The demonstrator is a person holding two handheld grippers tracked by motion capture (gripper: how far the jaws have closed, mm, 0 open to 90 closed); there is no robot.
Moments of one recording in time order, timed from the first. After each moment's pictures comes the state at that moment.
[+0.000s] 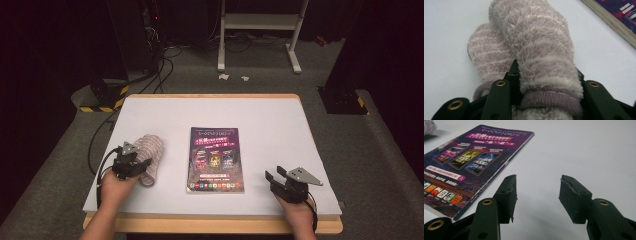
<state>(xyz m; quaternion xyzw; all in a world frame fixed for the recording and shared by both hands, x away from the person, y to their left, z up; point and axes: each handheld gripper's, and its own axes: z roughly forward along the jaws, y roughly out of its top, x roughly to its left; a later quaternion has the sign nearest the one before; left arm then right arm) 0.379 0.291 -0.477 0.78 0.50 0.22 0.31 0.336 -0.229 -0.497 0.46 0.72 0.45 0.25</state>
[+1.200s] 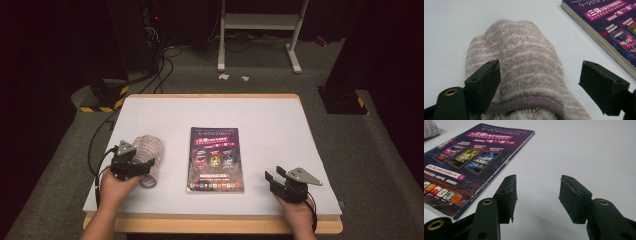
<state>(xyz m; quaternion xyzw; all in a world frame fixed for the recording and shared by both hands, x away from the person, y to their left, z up) 0.371 0.290 -0.462 0.75 0.50 0.23 0.36 0.337 -0.228 -0.499 0.46 0.72 0.45 0.25</state>
